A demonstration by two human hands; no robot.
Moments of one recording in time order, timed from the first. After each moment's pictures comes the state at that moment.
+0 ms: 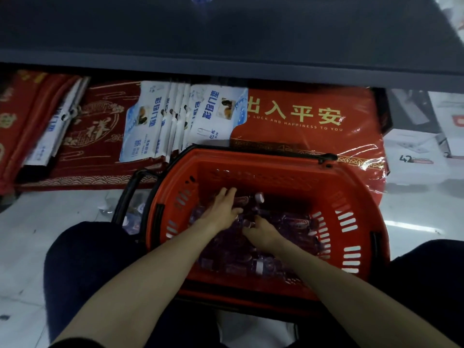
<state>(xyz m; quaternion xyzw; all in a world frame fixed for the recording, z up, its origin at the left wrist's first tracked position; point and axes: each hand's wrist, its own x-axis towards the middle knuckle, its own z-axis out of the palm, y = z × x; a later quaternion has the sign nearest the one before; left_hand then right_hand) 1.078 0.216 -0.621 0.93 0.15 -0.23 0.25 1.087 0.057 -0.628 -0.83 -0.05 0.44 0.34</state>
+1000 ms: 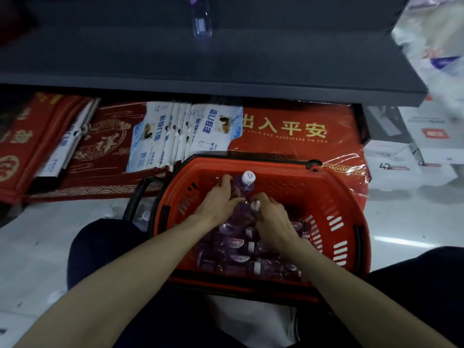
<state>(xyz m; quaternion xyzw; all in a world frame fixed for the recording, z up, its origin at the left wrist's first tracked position) 1.069 0.217 -0.548 0.94 0.10 -0.08 0.32 1.078 0.030 -0.531 -0.90 -0.20 0.19 0.33</state>
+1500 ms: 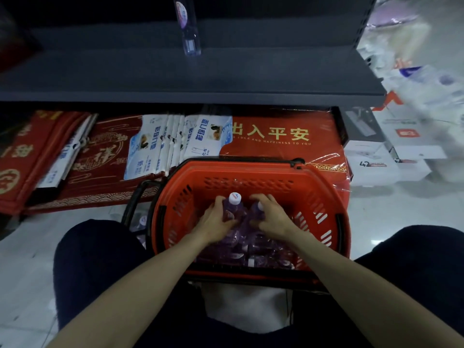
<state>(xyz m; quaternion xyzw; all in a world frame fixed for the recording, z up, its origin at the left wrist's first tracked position) 1.014 0.198 -0.556 0.91 0.12 -0.12 0.38 1.084 -0.006 -0.559 -0.89 -0.21 0.21 0.36</state>
